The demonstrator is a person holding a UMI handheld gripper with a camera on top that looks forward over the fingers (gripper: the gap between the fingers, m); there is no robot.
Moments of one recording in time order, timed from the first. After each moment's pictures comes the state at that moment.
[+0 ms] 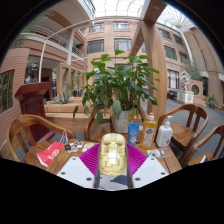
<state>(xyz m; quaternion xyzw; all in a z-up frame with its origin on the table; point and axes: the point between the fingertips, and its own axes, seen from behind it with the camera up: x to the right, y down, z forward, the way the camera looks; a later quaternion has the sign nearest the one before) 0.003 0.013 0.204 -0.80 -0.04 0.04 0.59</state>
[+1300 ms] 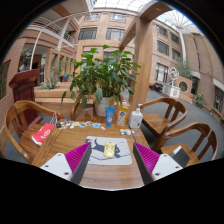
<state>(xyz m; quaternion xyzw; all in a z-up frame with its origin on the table) 0.082 -0.152 0.220 -0.84 -0.01 -0.05 0.53</state>
